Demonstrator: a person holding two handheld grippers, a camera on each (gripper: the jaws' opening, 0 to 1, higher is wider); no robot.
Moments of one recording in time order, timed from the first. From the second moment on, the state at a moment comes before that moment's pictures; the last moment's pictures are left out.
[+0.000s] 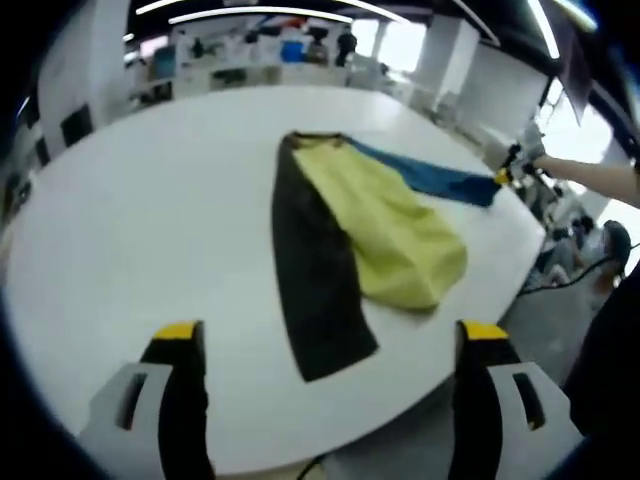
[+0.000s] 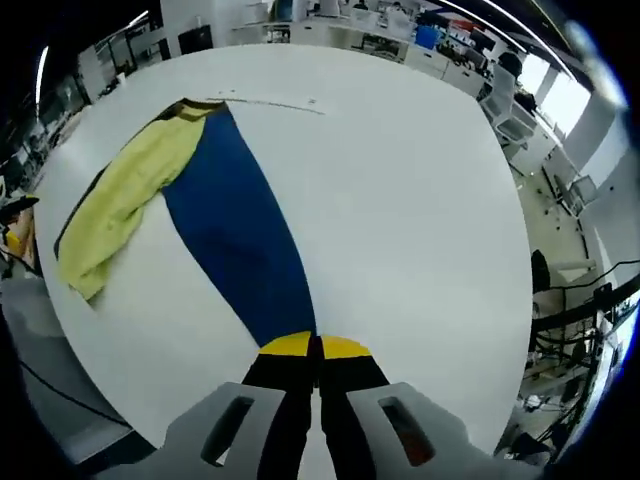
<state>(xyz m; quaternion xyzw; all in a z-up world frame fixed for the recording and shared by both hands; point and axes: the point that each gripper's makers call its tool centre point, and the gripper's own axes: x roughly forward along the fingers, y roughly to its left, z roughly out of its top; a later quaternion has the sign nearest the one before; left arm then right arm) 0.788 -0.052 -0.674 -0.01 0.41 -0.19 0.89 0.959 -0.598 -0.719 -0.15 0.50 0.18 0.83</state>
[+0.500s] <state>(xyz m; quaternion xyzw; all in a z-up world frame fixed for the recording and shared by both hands) 0.791 -0.057 -0.677 -0.01 0.42 -0.19 0.89 0.976 -0.620 -0.743 -0.15 0.53 0.17 0.82</state>
